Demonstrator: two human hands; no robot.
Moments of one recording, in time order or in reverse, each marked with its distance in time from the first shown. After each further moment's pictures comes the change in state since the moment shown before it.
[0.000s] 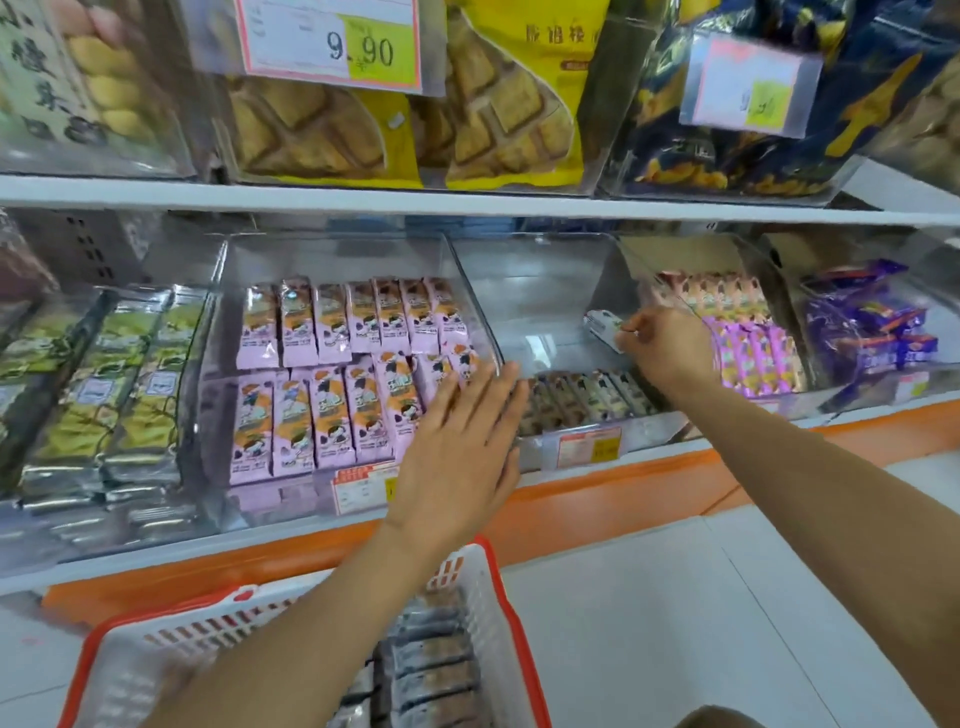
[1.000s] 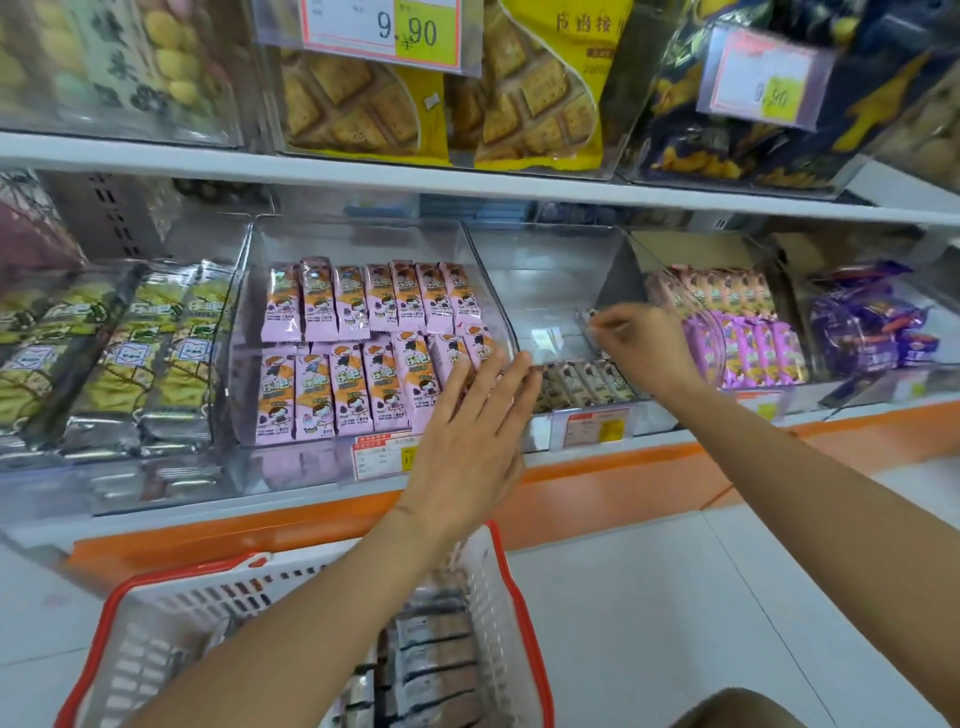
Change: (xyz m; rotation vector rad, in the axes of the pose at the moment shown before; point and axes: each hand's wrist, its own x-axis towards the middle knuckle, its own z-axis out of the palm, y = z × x) left_hand -0.015 0.004 -0.007 0.081 0.025 0.011; right_hand -0.038 -0.045 -0.005 0.151 -0.064 -0.184
